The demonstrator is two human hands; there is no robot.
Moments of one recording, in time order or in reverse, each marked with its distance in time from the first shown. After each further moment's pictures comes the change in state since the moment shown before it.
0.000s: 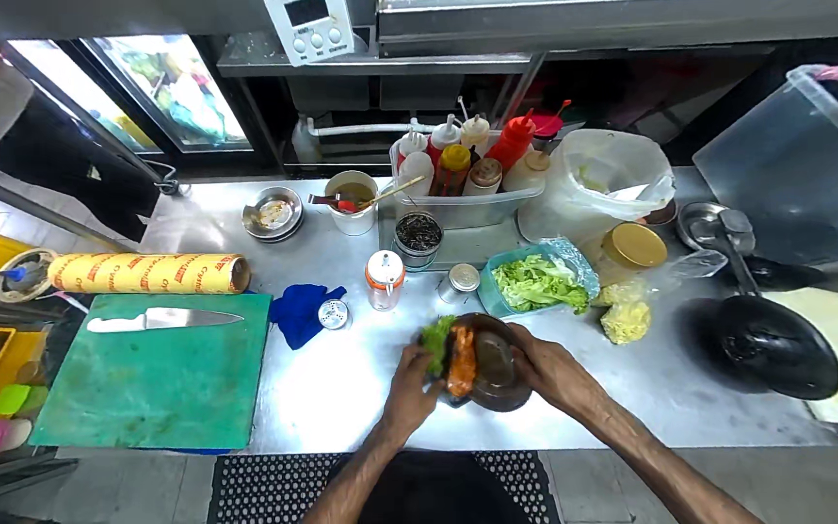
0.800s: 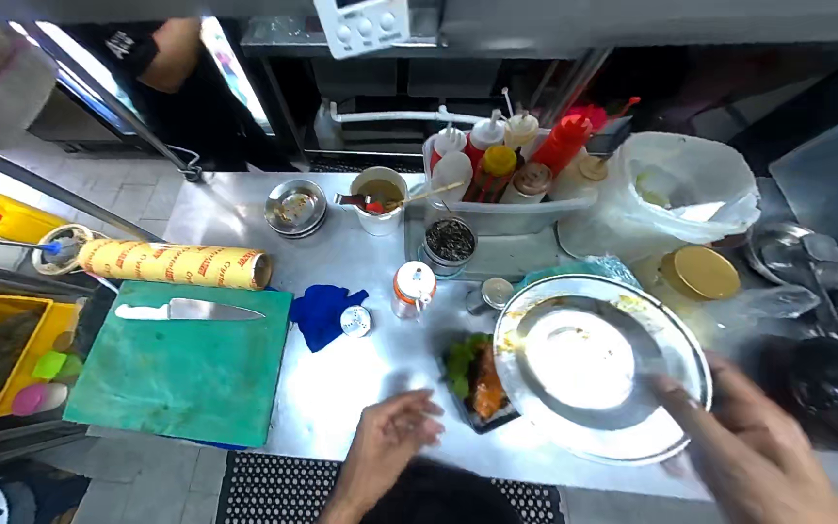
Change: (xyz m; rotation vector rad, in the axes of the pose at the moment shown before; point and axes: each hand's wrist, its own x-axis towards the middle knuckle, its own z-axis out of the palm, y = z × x) left_hand -0.061 0.054 -0.113 -0.774 -0.004 0.003; right_hand -0.041 -0.060 -0.103 0.881 0.364 0.126
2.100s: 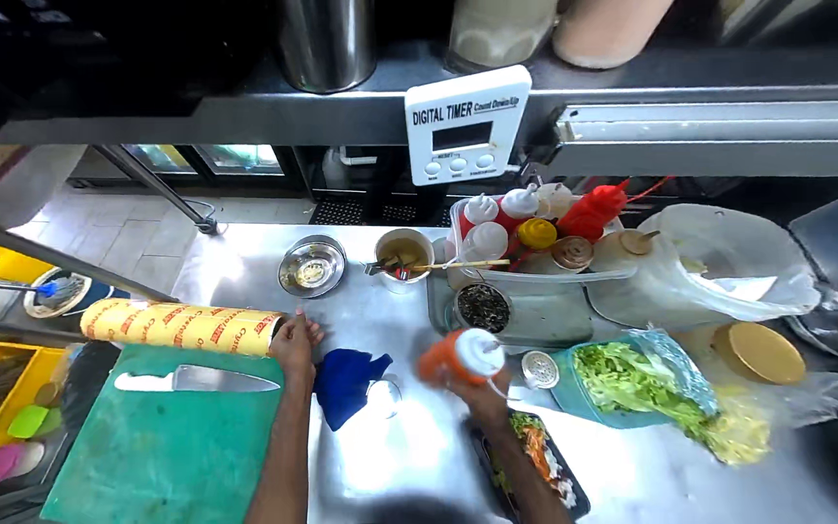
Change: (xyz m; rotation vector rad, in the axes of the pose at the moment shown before) left_hand 0.201 0.033 -0.244 -0.011 1.060 -0.054; right_hand 0.139 0.101 0.272 0.289 0.239 -0.192
